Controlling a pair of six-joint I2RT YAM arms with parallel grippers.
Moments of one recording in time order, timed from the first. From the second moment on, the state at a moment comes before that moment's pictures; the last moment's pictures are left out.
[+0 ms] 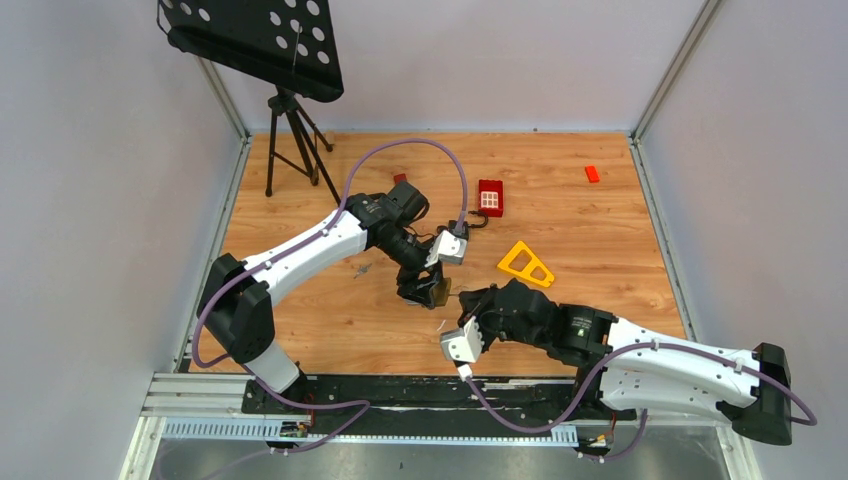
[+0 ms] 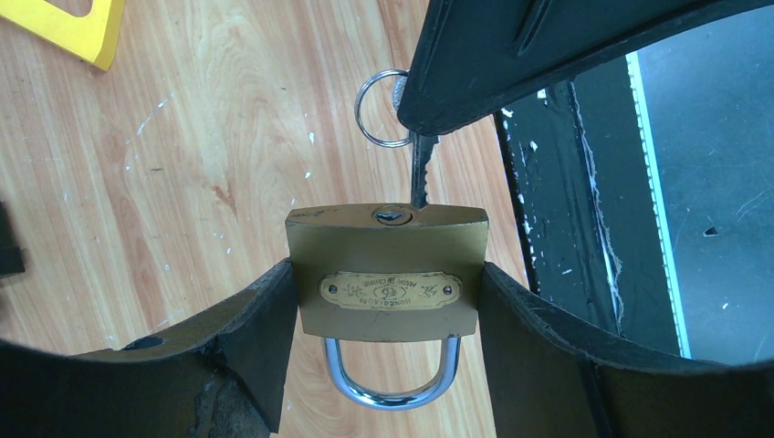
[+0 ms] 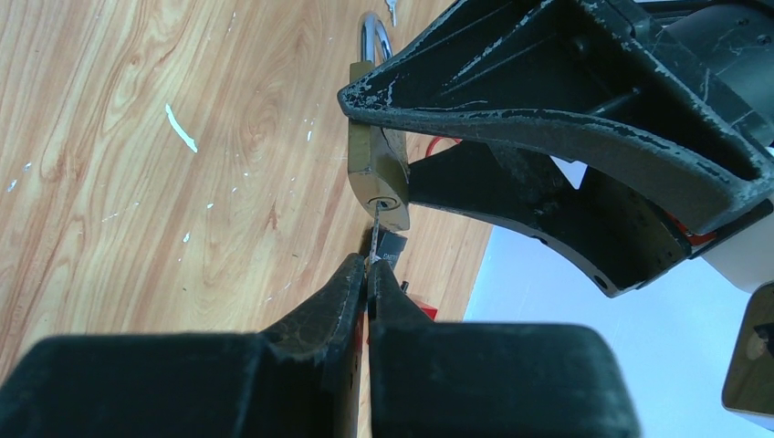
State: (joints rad) left arm -0.75 1.61 1.34 -0.92 0.81 0.84; right arm 1.20 0.87 0.67 -0.36 0.09 -1.19
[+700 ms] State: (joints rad) left arm -0.75 1.61 1.34 -0.92 0.81 0.84; right arm 1.20 0.89 0.67 -0.36 0.11 -1.19
